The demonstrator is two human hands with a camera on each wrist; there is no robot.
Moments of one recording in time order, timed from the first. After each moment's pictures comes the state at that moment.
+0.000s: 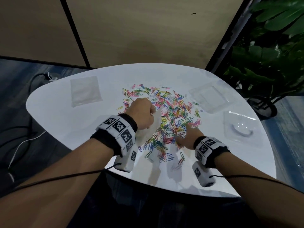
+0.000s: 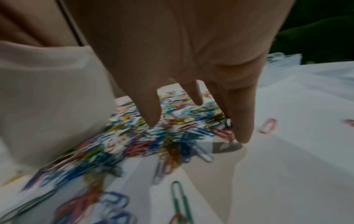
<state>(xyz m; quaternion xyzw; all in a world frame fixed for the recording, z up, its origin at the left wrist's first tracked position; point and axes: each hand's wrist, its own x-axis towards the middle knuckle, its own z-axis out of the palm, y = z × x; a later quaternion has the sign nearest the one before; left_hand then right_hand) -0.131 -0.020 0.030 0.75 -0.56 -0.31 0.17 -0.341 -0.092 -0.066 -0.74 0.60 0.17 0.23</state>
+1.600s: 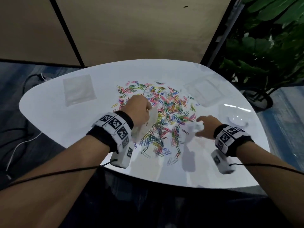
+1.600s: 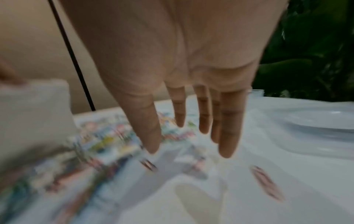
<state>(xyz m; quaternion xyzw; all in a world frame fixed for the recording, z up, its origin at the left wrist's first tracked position) -0.141 -0.023 0.028 0.75 -0.59 -0.27 0.15 -0.407 -0.122 -0.033 -0.77 0.59 0.17 0.20</state>
